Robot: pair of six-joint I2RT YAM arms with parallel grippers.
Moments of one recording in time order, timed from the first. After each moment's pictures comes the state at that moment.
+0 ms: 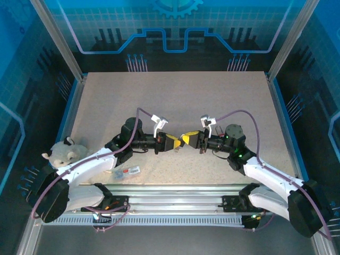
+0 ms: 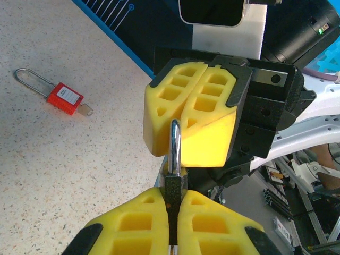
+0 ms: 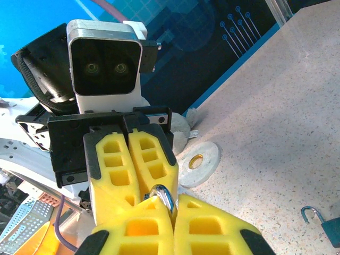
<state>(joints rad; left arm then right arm) -0.62 1.19 0.62 0.31 0.78 -0.57 0.53 1.02 0.44 0.51 -0.73 0.63</state>
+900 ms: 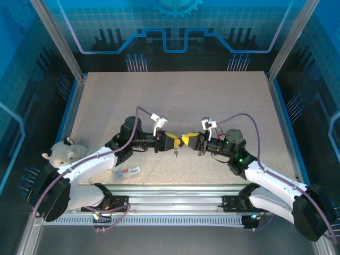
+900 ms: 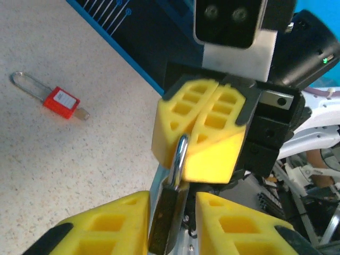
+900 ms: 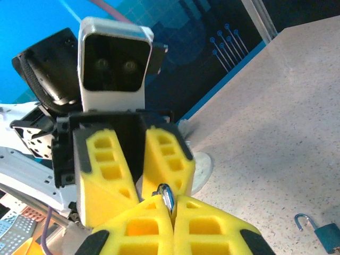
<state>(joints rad) -0.60 1.20 0.63 0.35 0.80 -0.60 0.58 0.97 0.40 0.51 -0.61 0.63</state>
